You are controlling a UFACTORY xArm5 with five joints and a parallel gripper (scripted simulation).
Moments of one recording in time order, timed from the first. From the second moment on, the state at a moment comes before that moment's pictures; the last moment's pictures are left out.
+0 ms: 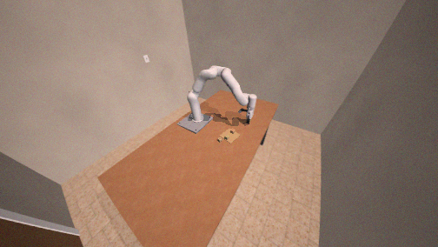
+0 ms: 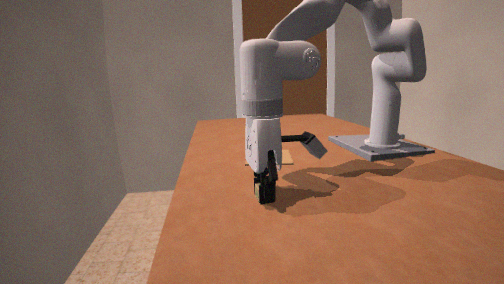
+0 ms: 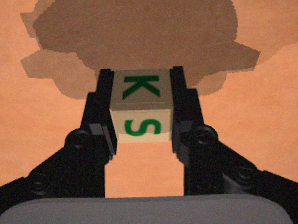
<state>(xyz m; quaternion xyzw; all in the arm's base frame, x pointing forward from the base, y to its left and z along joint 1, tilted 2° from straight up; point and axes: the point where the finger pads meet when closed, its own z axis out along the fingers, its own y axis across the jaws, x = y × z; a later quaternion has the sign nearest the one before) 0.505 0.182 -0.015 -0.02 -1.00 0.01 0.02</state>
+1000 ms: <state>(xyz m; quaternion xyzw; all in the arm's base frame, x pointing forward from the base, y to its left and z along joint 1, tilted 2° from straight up) 0.509 0.183 0.084 -0.02 -1.00 0.01 0.02</state>
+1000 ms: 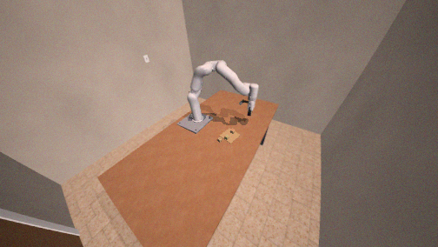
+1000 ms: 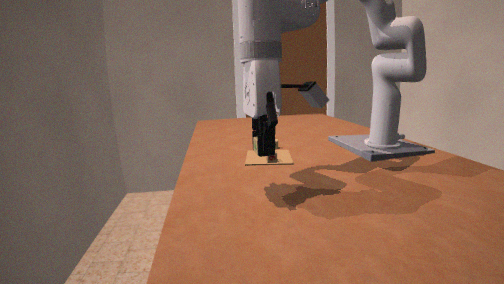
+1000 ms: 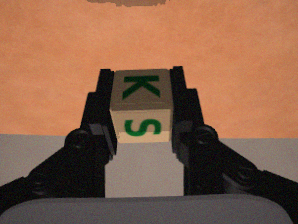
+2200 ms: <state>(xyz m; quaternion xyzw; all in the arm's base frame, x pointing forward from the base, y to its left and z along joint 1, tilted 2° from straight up) 0.474 0.033 0.095 -0.46 -0.89 0.01 0.02</state>
